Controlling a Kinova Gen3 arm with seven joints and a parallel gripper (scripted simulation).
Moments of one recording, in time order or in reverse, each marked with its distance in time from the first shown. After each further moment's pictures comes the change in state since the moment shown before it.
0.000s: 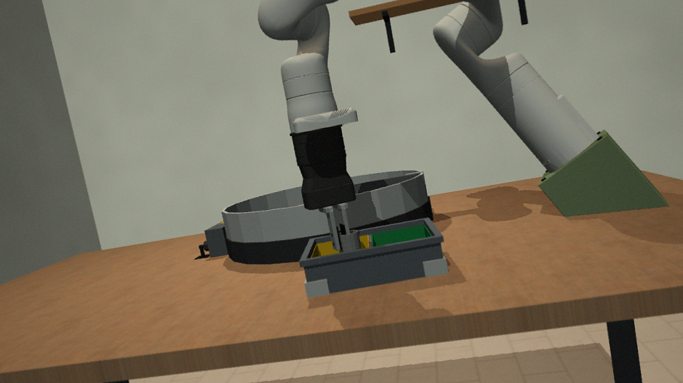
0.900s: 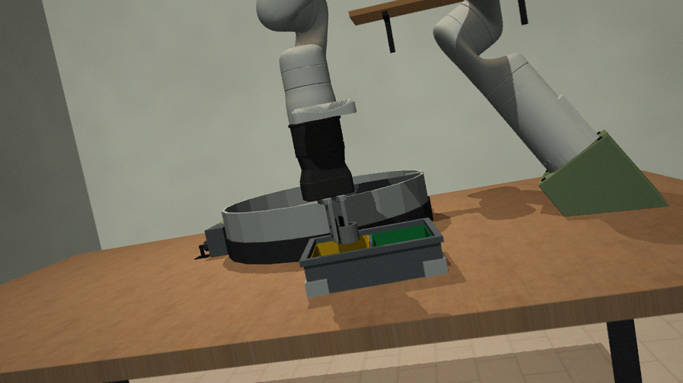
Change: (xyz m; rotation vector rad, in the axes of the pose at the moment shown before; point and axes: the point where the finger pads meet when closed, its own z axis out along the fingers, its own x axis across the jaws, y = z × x) arm 0.000 0.000 -0.012 0.000 0.000 0.000
